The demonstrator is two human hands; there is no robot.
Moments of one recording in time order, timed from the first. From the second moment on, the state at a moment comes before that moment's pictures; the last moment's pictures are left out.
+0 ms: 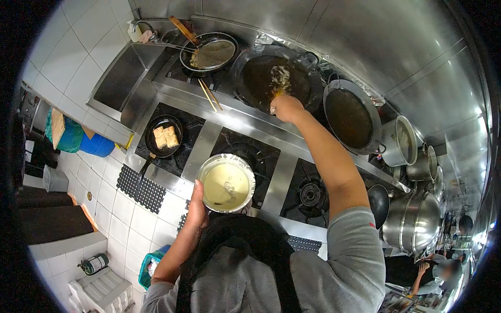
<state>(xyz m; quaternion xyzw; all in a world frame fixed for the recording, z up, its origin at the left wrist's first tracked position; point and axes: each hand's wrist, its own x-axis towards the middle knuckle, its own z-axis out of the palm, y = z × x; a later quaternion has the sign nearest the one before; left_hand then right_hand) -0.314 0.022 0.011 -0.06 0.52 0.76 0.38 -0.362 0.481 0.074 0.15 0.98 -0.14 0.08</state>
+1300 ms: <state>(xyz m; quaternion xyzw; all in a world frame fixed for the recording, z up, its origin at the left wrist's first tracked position) -0.326 0.116 0.024 0.14 0.56 0.70 0.43 -0.245 0.284 0.063 -0.17 0.97 -0.09 0.16</state>
